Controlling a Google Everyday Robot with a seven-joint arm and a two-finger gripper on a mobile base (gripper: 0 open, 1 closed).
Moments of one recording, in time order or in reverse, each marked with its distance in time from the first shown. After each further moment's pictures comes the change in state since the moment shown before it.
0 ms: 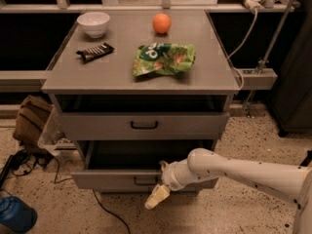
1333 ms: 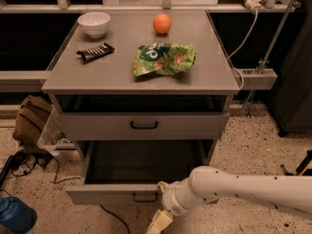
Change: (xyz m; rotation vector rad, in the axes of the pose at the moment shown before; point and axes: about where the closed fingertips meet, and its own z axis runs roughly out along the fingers) arm 0.012 0.101 -0.031 -0.057 0.082 -0.027
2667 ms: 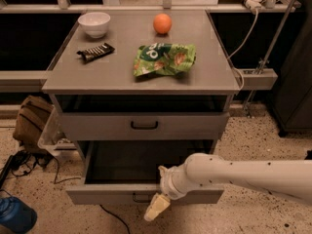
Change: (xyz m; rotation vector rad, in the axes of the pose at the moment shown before) arm -0.030 -0.041 -0.018 0.105 0.028 -0.032
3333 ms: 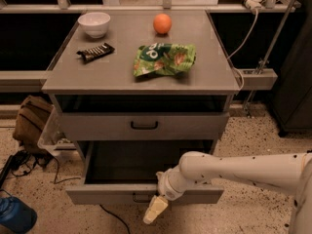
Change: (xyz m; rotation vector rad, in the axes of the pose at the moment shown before) arm 0.018 -0.003 0.035 -0.104 0.041 0.038
